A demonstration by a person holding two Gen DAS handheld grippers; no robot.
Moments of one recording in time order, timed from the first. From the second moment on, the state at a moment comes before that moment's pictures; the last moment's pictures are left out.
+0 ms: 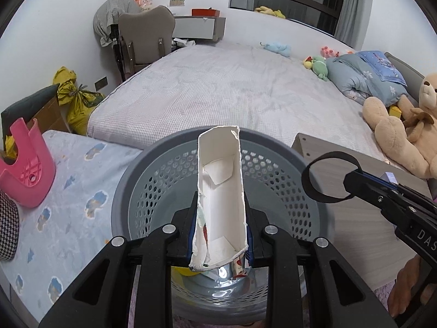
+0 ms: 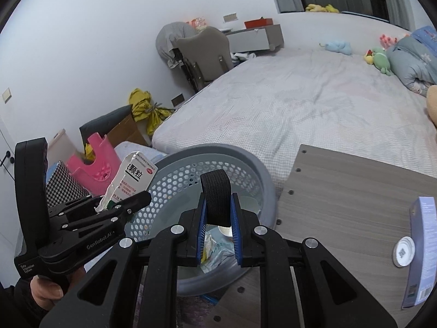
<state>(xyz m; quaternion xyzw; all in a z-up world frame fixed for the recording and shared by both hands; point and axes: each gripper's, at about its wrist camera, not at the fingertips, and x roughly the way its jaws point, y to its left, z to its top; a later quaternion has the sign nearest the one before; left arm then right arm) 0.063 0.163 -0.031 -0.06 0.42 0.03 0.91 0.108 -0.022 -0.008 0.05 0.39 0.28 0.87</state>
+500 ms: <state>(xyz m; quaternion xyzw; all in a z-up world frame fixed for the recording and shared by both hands) 0.064 0.172 -0.044 -0.06 0.42 0.03 0.90 0.114 -0.002 -0.020 0.03 0.41 0.29 0.86</state>
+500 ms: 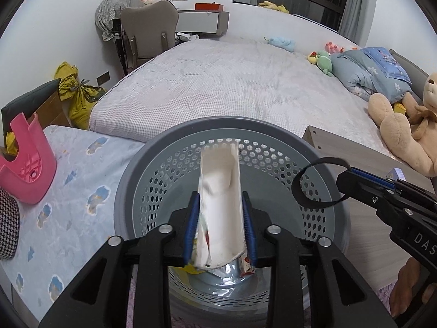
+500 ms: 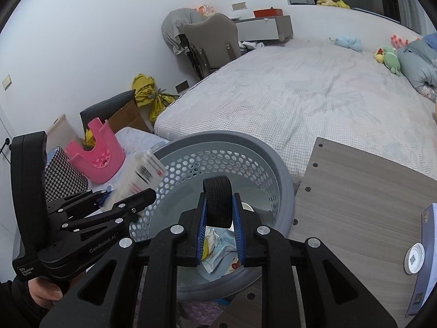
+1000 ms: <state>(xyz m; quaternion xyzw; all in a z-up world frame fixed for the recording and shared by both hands) 0.053 0.177 -0.032 -0.05 0.41 0.07 0.91 0.107 -0.007 -0.013 0.03 0.39 0.29 0.87</state>
